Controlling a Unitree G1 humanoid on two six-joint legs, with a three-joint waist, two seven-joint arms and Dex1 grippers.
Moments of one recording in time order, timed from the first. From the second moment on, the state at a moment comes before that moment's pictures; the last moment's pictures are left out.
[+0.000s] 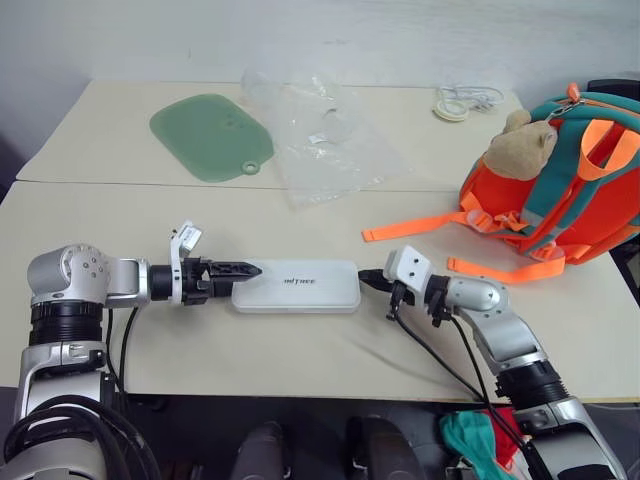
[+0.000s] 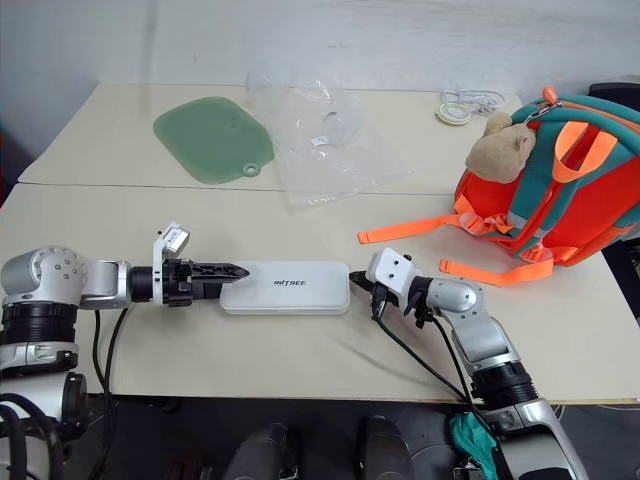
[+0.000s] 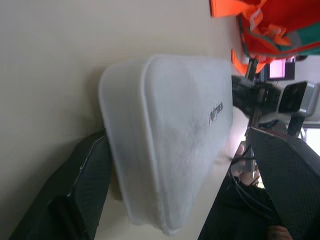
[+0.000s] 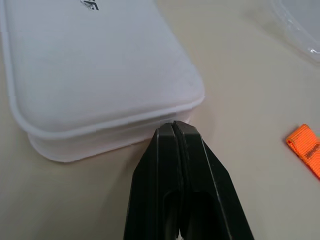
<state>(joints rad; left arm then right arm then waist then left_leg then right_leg) -0.72 0.73 0.12 0.42 -0.82 1.58 -0.72 -0.44 -0.48 0.19 0.14 0.06 0.04 0.88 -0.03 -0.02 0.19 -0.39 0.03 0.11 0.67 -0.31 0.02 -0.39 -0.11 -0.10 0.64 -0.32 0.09</state>
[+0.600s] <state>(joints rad) -0.74 0.59 0.17 0.52 -0.86 1.59 -0.66 -0.41 -0.44 0.18 0.14 0.04 0.04 0.82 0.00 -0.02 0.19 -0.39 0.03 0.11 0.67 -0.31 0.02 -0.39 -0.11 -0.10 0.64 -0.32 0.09</state>
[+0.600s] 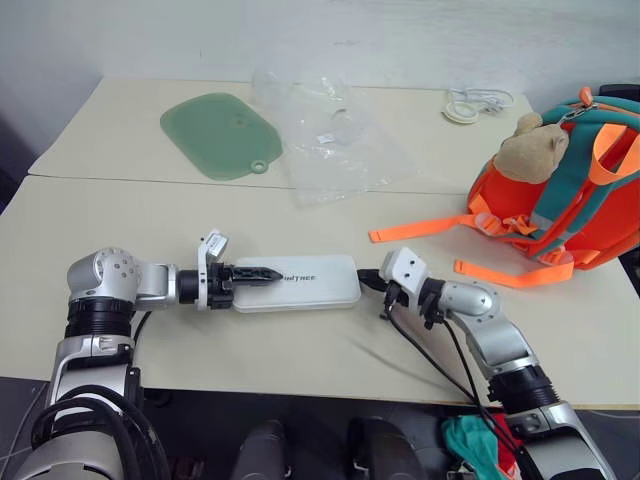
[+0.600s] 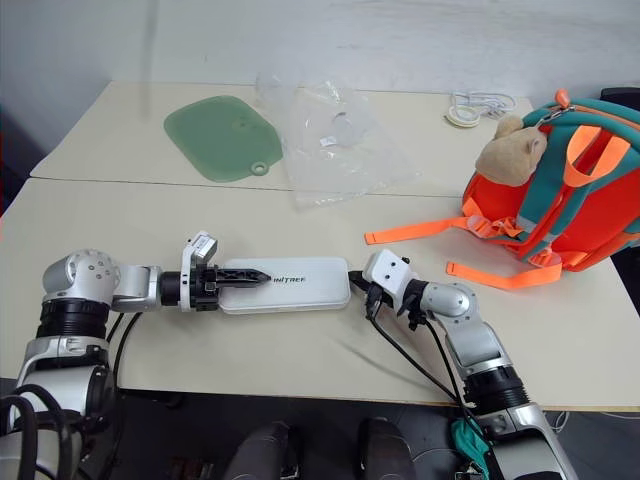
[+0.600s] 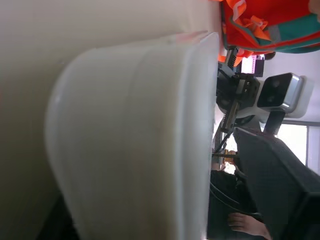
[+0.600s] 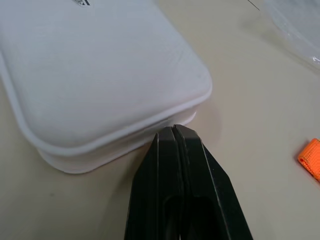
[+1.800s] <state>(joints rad) -0.18 0.65 0.41 -0.30 -0.83 0.66 -0.98 -0.55 -0.69 -0.38 0.46 0.41 0.02 0.89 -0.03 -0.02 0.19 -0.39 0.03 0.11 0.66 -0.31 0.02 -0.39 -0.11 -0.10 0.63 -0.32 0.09</state>
